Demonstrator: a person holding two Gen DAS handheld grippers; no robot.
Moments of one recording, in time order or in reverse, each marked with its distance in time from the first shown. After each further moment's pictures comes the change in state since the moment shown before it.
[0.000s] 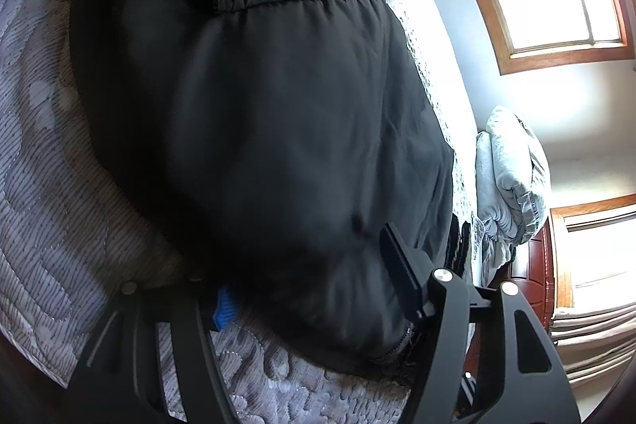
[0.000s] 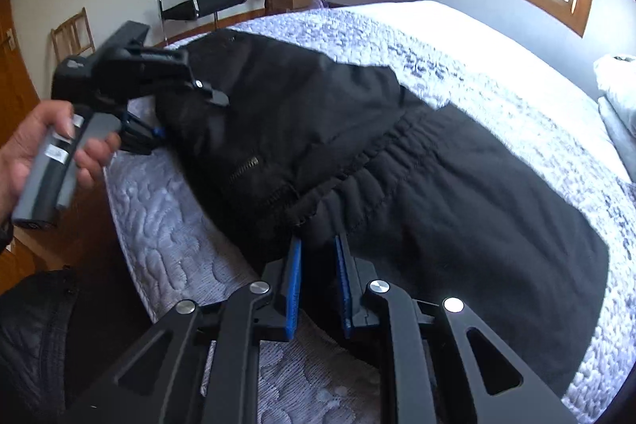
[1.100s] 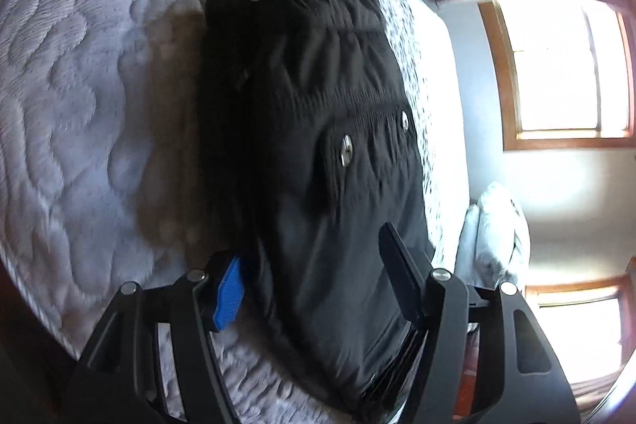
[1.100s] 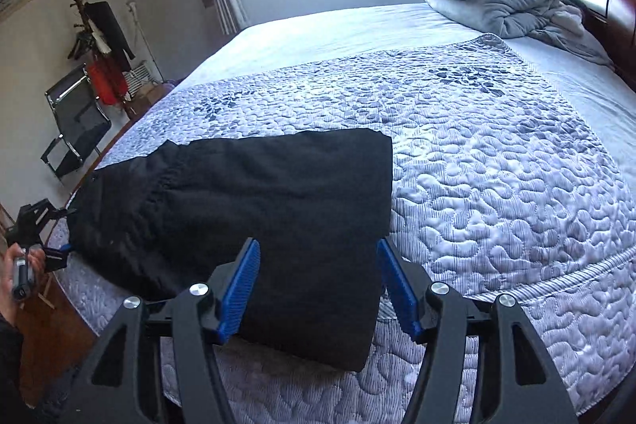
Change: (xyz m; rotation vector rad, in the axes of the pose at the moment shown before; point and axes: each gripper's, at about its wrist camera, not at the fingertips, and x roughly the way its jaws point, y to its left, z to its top) left arm -0.066 0.044 0.049 -0.237 -0.146 -0.037; right arm -0.109 -0.163 -0.096 0.599 -0.150 -0.231
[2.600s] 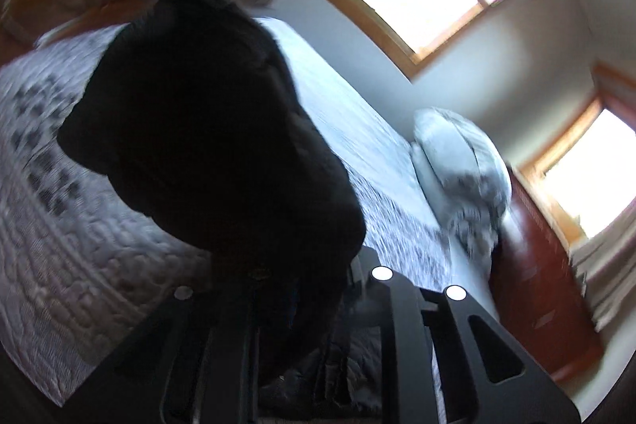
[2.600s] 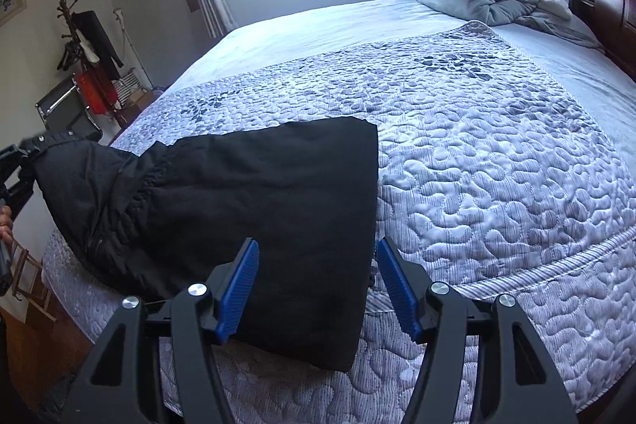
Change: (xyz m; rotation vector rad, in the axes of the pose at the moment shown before) left arm -0.013 -0.198 -0.126 0.704 -0.095 -0.151; right arm 0.000 -0.014 -0.011 0.073 0.003 -0.020
